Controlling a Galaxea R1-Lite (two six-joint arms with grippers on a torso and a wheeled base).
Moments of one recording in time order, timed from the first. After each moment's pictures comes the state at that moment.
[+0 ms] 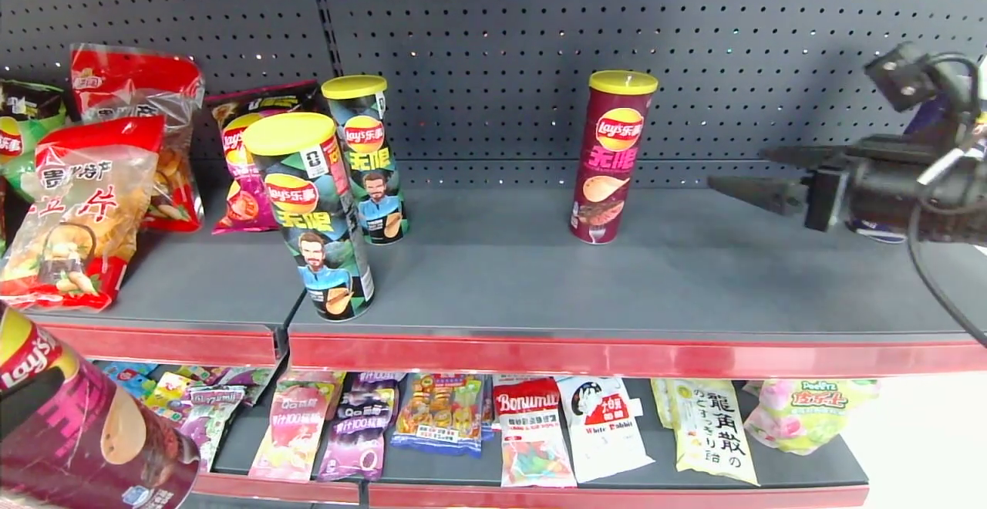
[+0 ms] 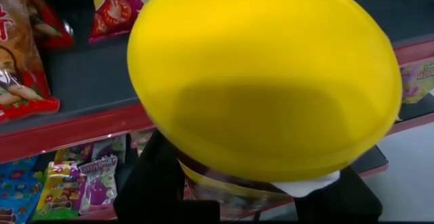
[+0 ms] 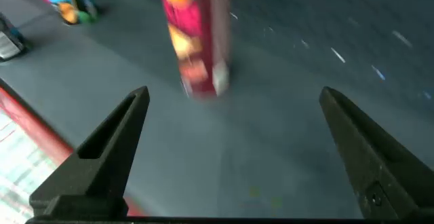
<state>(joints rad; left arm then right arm) -0.12 0.65 -0.58 0.09 -0.18 0.06 0.12 1.53 -1.01 -0.35 0.48 -0.16</state>
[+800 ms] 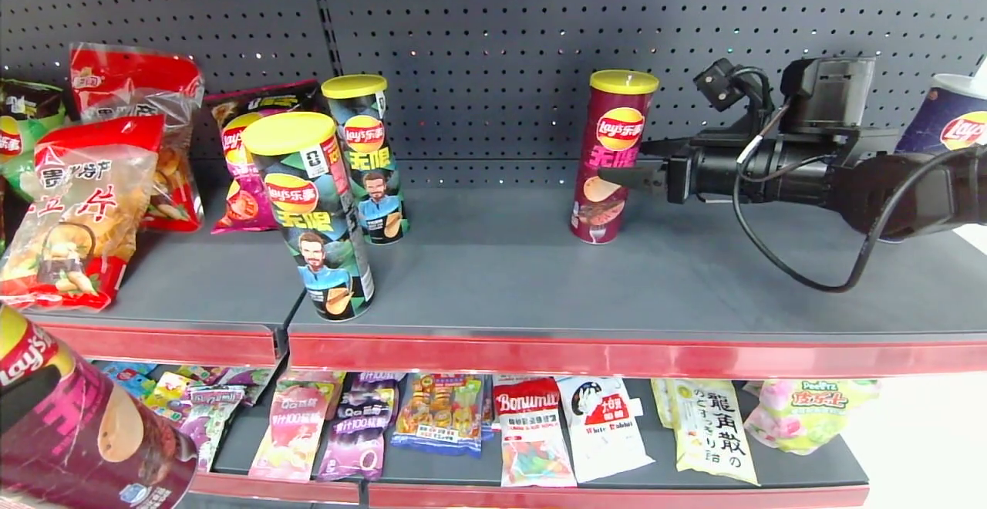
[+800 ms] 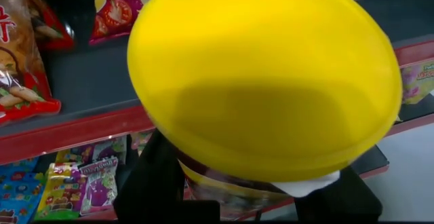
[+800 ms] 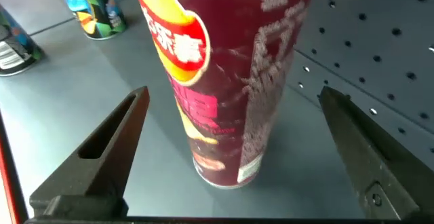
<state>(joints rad) -0.12 0.65 -0.58 0.09 -0.18 0.06 0.21 1.92 -1.36 -0.36 0.61 -0.18</state>
